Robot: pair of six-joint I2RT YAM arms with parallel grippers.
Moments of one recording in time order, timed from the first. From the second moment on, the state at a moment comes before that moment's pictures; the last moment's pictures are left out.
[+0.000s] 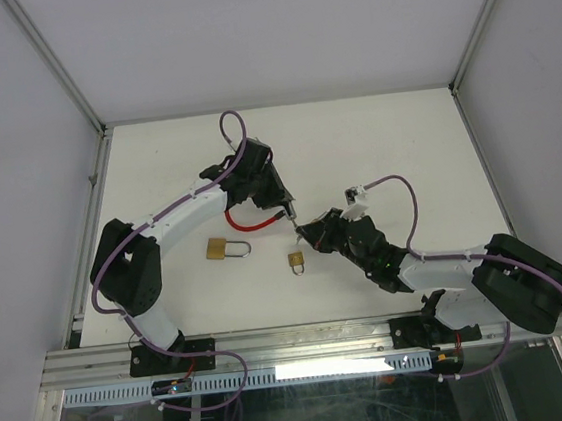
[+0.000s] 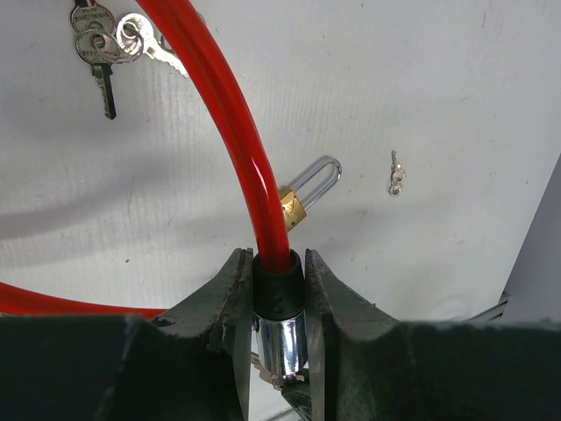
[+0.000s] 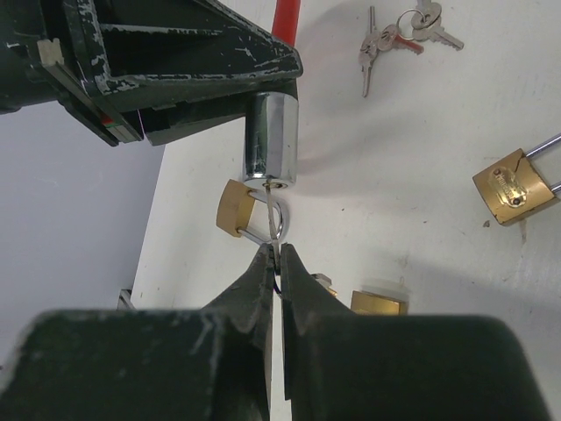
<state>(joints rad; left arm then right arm) -0.66 1.72 1.31 -0.45 0.06 -0.92 0.90 1.27 0.32 0.71 0.23 0.97</state>
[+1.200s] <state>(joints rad) -0.66 1.70 1.29 -0.43 0.07 -0.93 0.86 1.28 0.28 0.79 0.23 1.04</state>
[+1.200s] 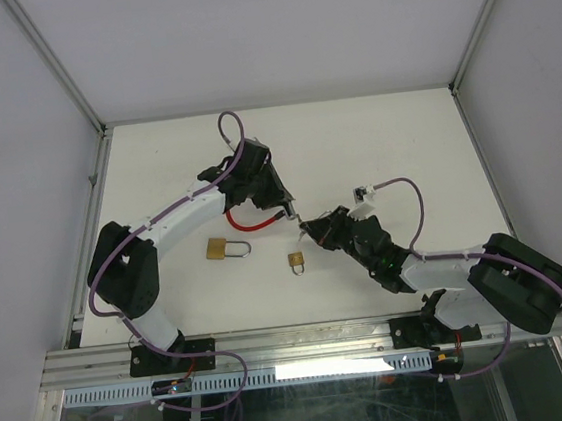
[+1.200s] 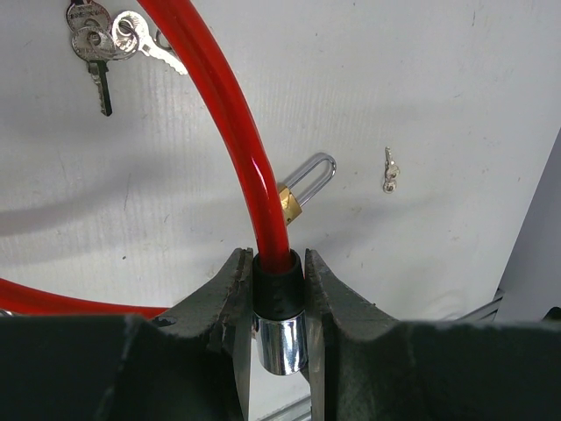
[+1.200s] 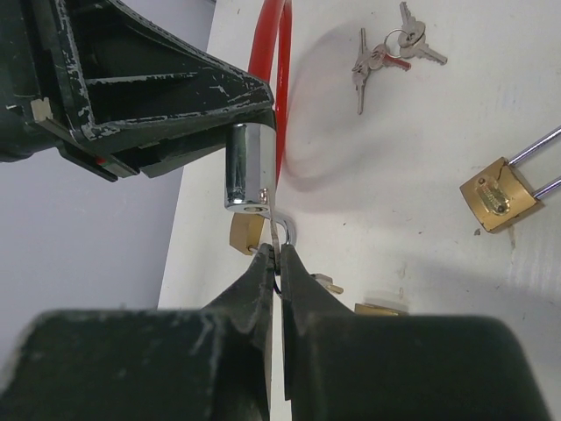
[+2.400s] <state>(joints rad) -0.66 1.70 1.29 -0.41 0.06 -0.93 0.86 1.28 0.28 0.79 0.17 1.06</state>
